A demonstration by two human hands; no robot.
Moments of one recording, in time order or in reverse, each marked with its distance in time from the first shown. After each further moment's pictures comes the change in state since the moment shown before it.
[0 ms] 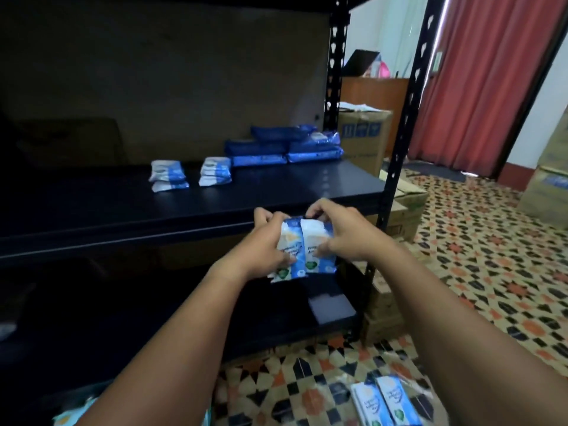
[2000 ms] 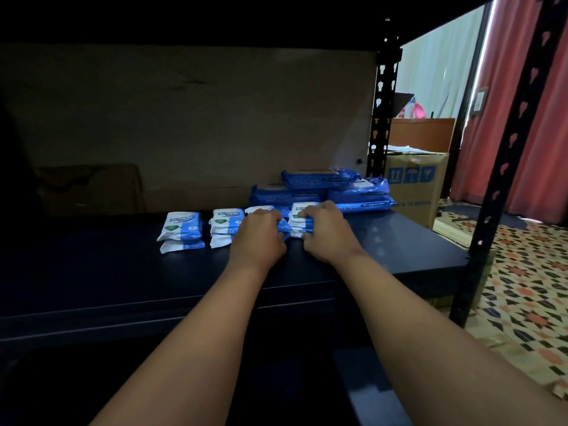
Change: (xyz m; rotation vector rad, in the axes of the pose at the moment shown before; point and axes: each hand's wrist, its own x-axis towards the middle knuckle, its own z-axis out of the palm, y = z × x) left_hand 0.142 -0.062 -0.071 0.354 0.512 -0.124; right_hand 0.215 -0.014 0.042 -0.112 0.306 -0.067
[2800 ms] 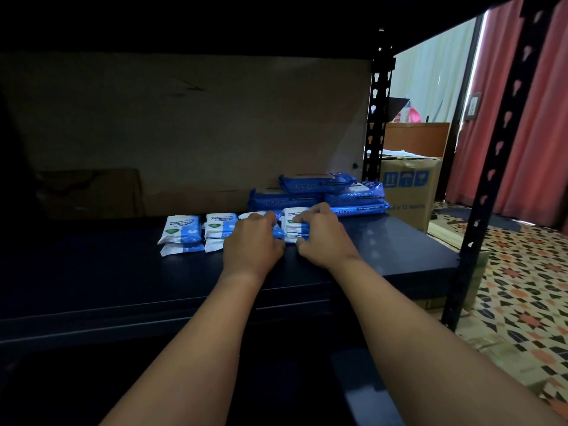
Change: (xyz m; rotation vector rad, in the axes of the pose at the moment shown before) left_hand -0.009 -0.001 -0.006 0.097 0.049 0.000; right_hand -0.012 -0.009 -0.008 0.042 0.010 -0.030
